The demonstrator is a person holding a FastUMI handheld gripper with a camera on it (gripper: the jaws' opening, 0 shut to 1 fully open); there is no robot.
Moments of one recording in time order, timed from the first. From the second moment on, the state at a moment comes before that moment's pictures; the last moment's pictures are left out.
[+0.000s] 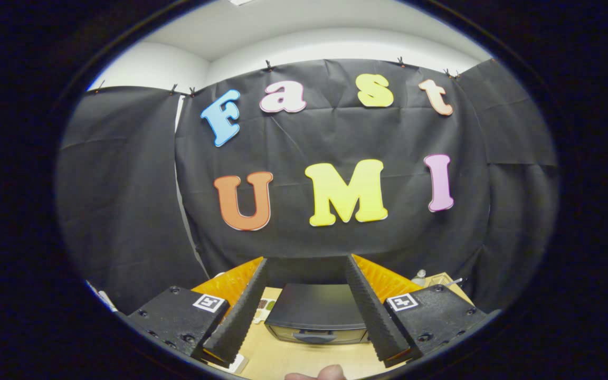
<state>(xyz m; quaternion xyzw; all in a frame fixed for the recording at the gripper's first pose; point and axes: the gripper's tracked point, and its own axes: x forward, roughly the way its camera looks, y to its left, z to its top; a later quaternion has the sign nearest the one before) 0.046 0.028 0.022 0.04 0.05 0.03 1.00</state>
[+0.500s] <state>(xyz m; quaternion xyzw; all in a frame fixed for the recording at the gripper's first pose) 0.044 0.032 0.014 0.05 0.06 0.03 1.00</state>
